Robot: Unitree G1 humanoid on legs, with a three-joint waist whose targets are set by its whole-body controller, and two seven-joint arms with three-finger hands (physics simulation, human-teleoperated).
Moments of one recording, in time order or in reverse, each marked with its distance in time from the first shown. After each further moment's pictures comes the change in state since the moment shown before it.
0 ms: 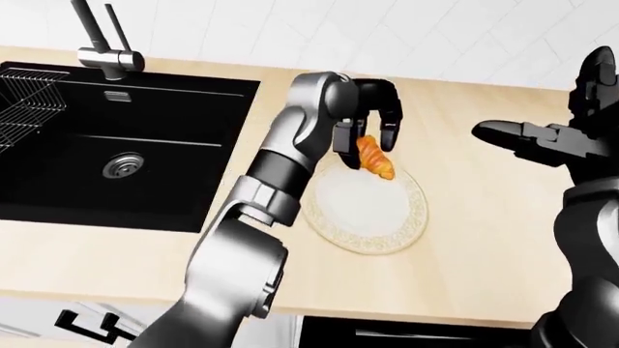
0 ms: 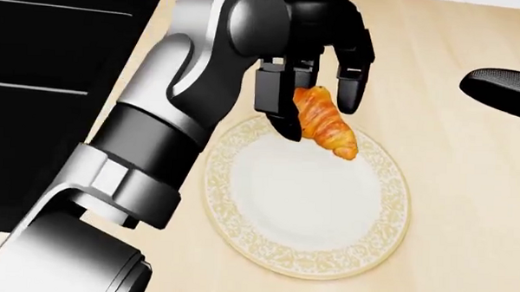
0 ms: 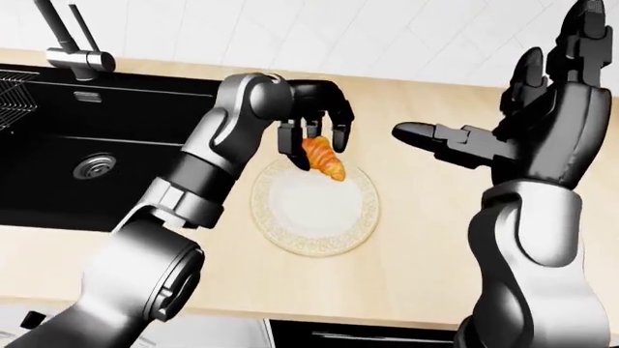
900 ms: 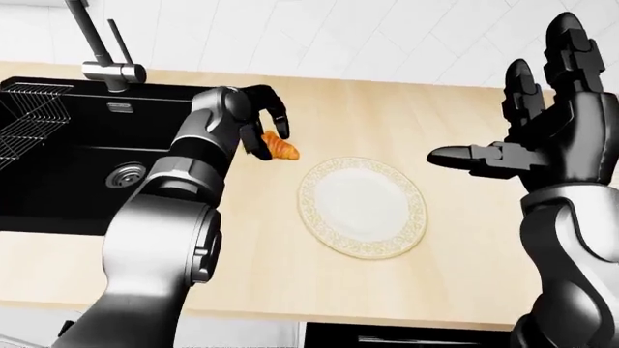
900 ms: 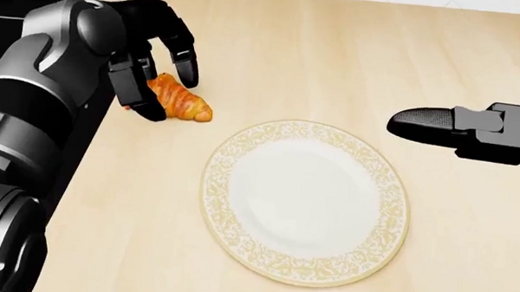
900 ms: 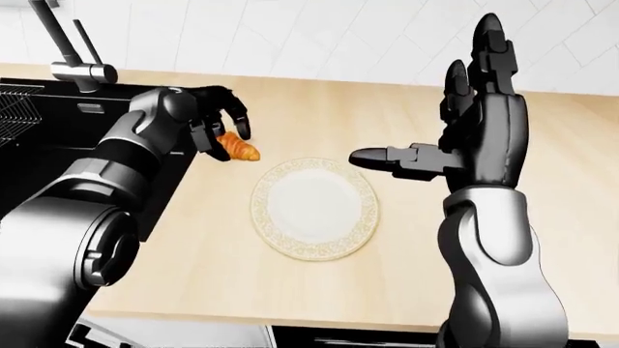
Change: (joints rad) left arm -0.065 0.306 0.113 0.511 0.082 0.006 0.308; right arm 0.016 0.066 0.103 -0.011 -0.033 0.021 0.145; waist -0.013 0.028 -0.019
